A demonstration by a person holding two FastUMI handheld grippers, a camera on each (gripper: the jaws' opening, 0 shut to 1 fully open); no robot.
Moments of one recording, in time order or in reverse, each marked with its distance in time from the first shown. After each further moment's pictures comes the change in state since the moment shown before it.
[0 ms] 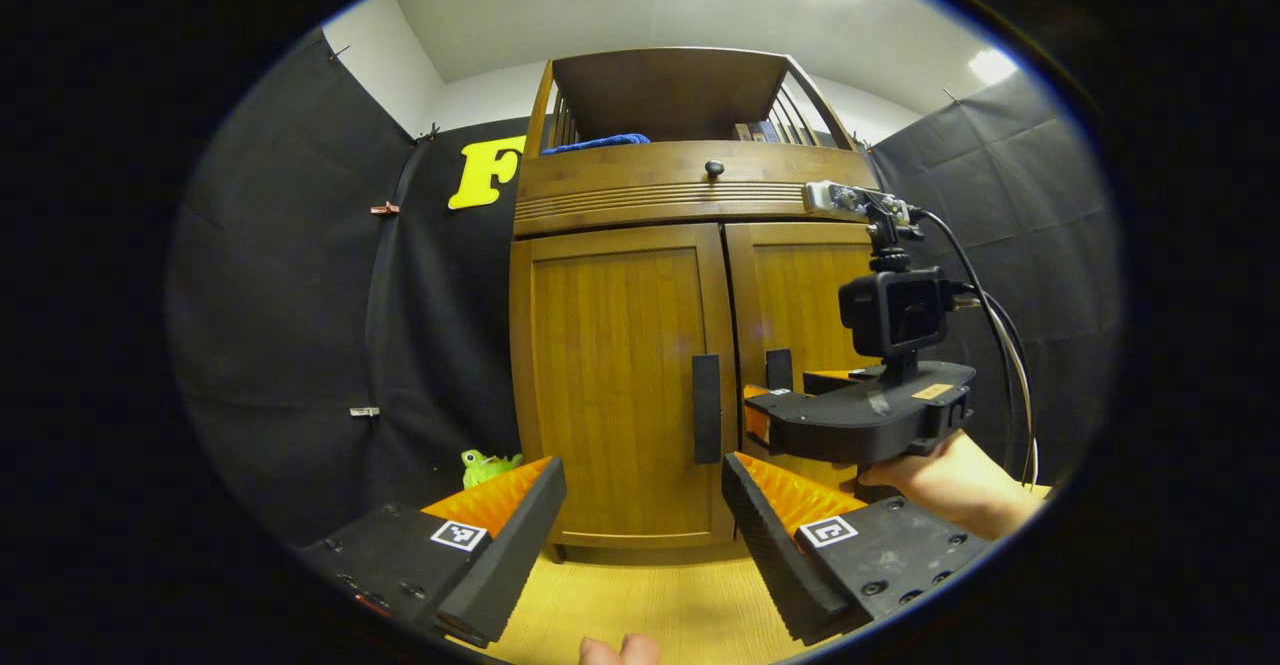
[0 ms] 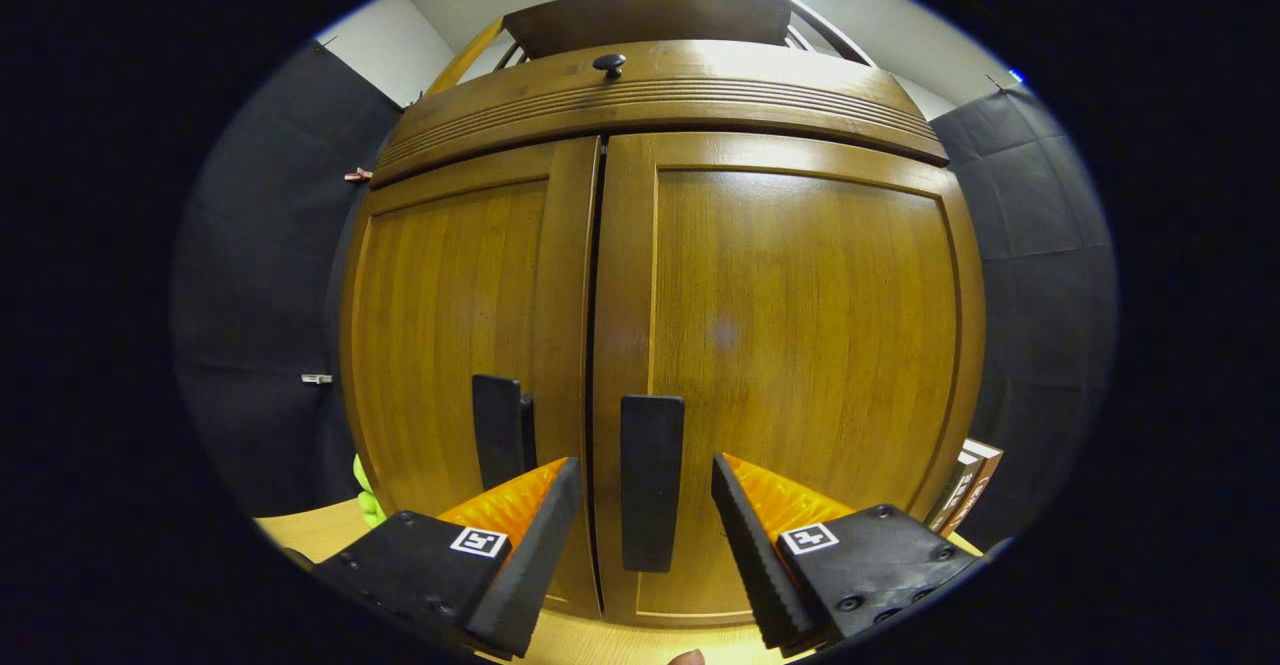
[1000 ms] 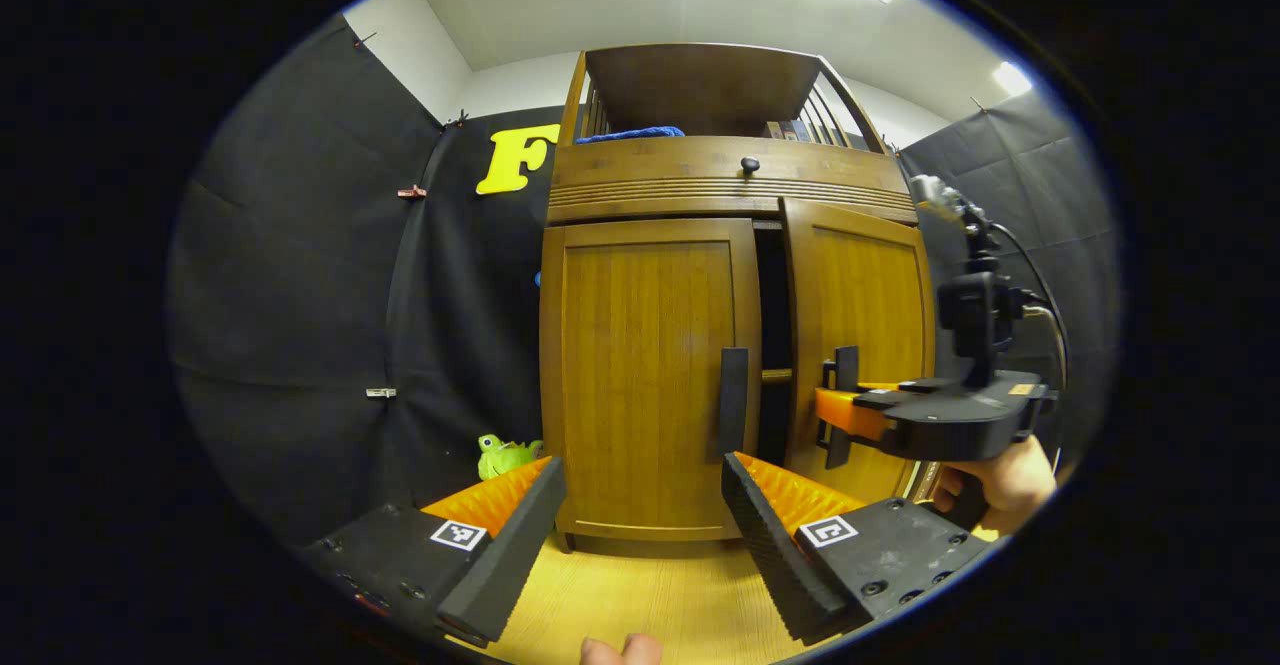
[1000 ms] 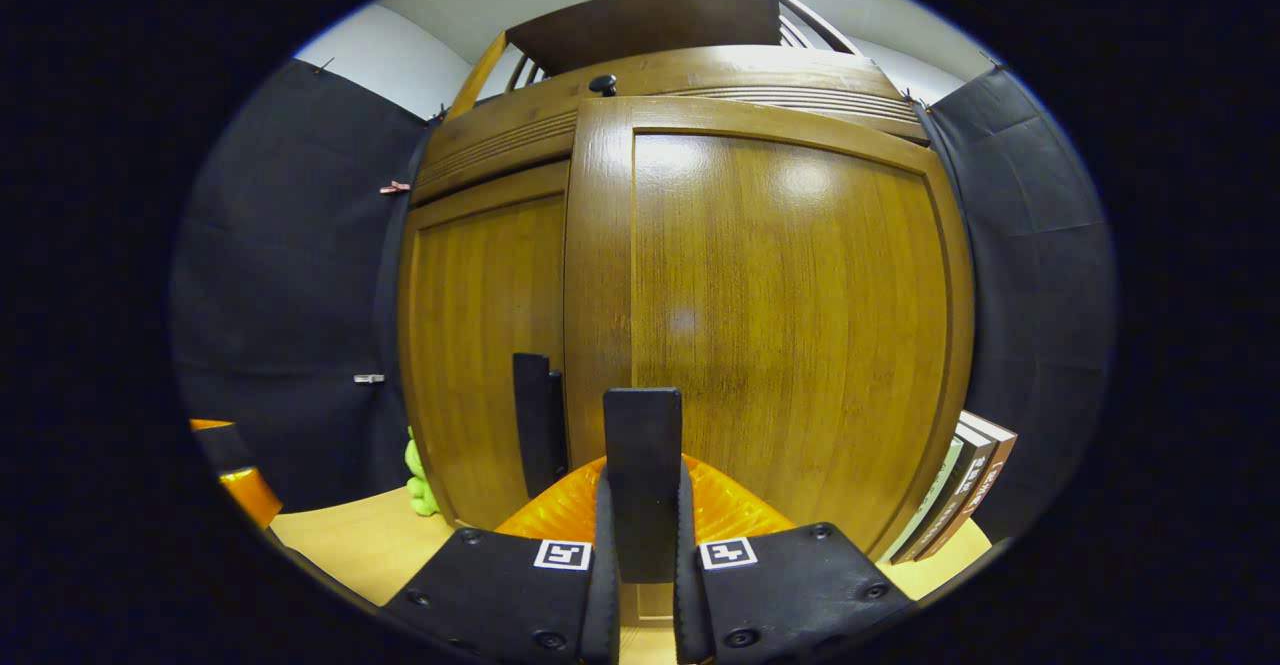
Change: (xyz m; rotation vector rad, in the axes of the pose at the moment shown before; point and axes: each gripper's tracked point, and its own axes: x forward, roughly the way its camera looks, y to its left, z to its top) left arm -0.005 0.018 -0.001 -0.040 0.020 0.052; right arm -0.077 -0.016 0.001 0.036 0.026 0.157
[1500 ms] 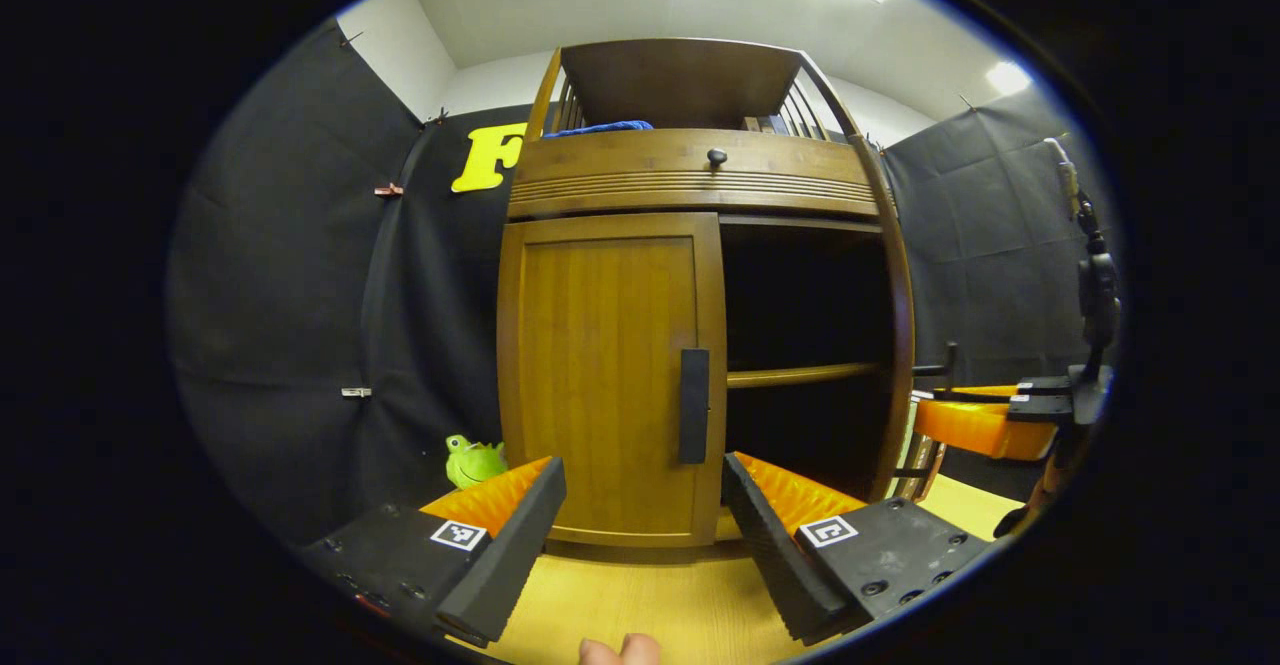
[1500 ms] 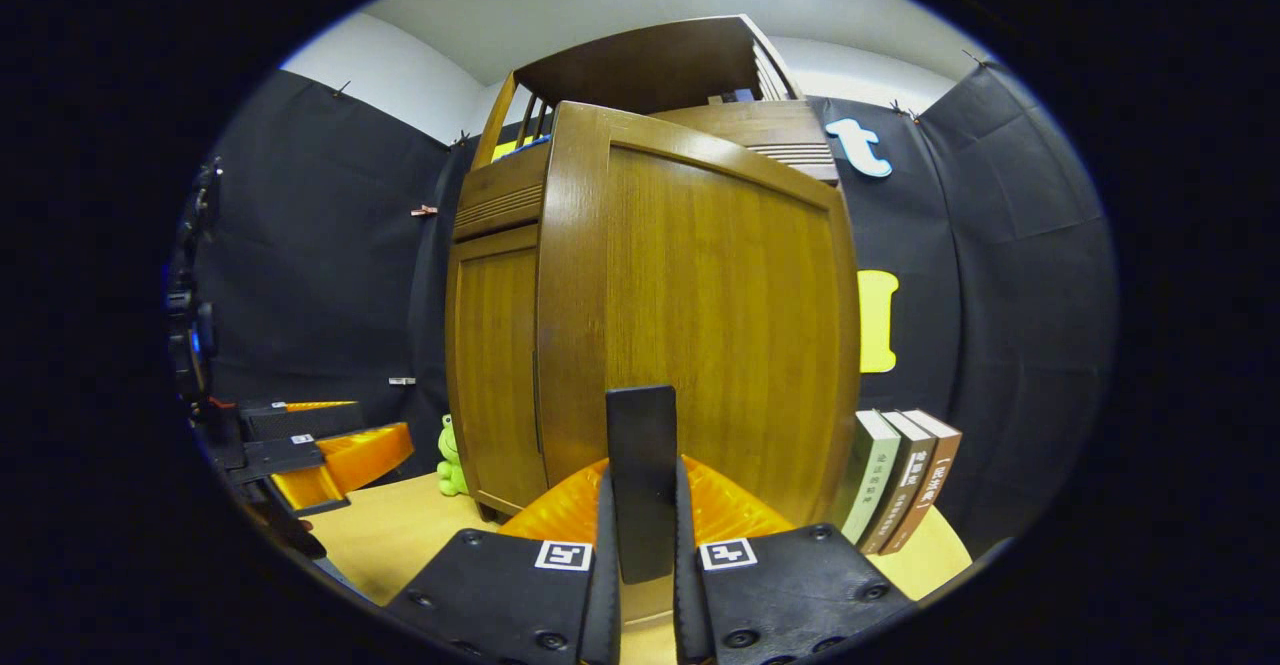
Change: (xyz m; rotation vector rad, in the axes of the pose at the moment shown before) left arm 0.022 -0.045 -0.002 -0.003 0.007 -0.058; right arm -0.115 -0.050 0.012 -0.004 -0.037 0.031
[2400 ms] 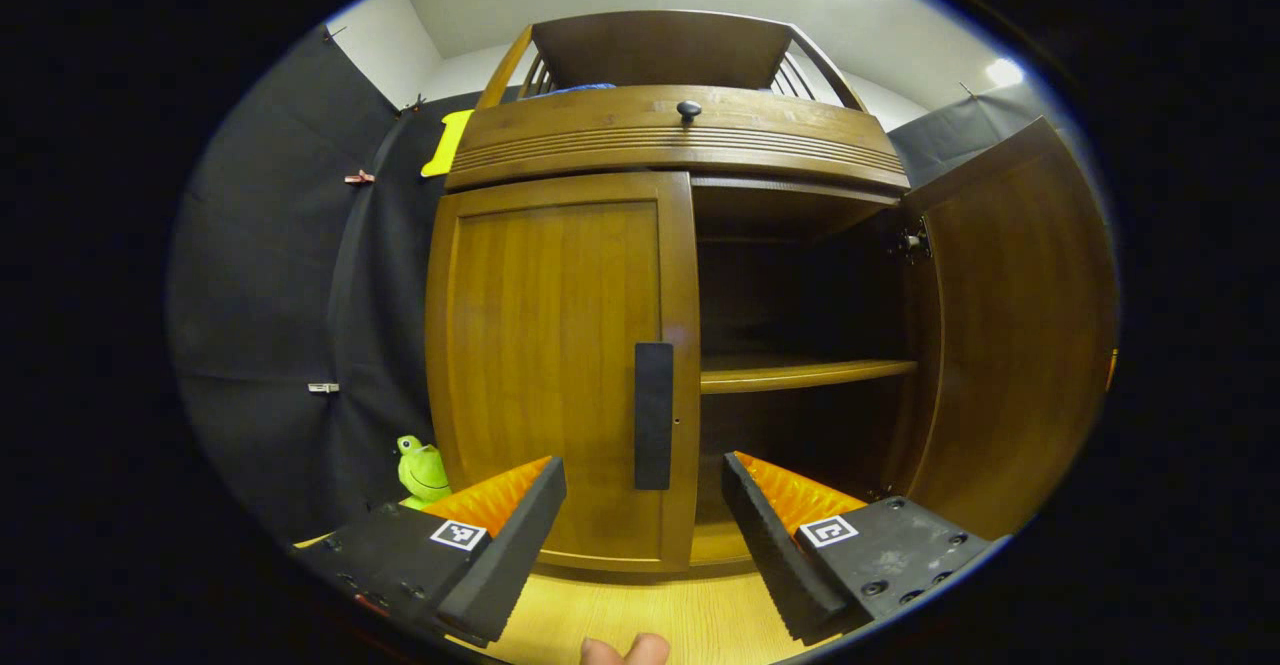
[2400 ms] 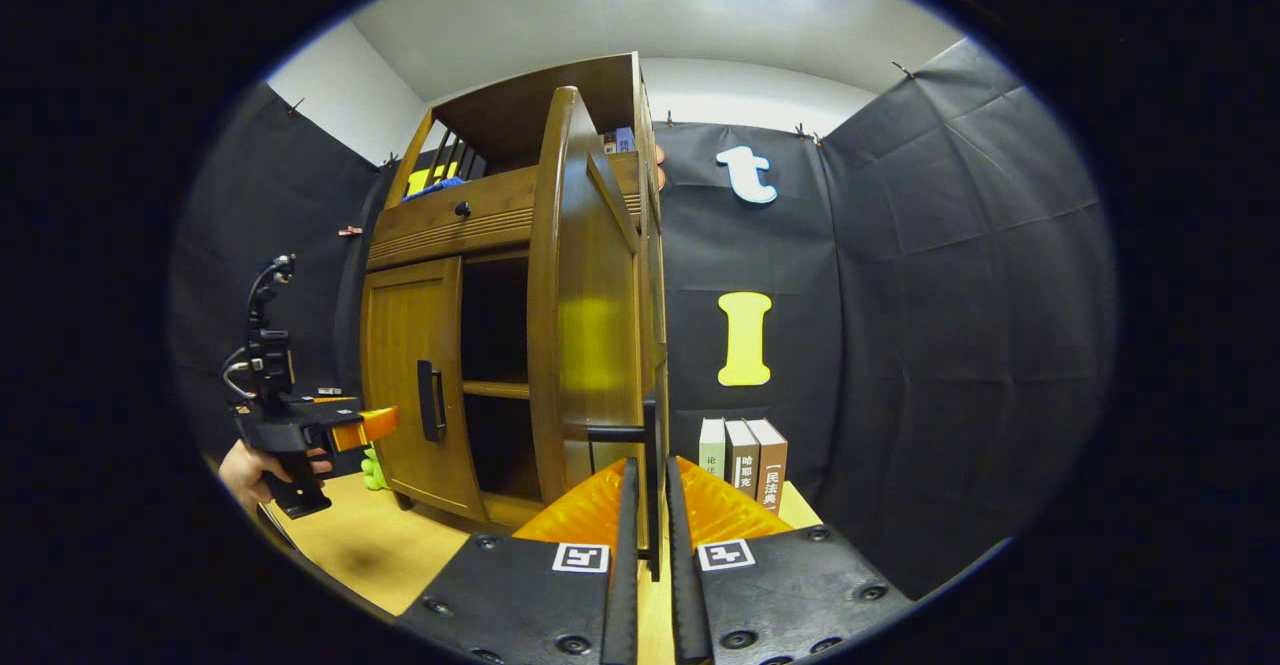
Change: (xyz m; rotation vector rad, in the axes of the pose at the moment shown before) left arm 0.089 -0.036 -0.016 0.022 0.022 -0.019; right arm -0.104 -0.150 0.029 0.001 -0.068 -0.228
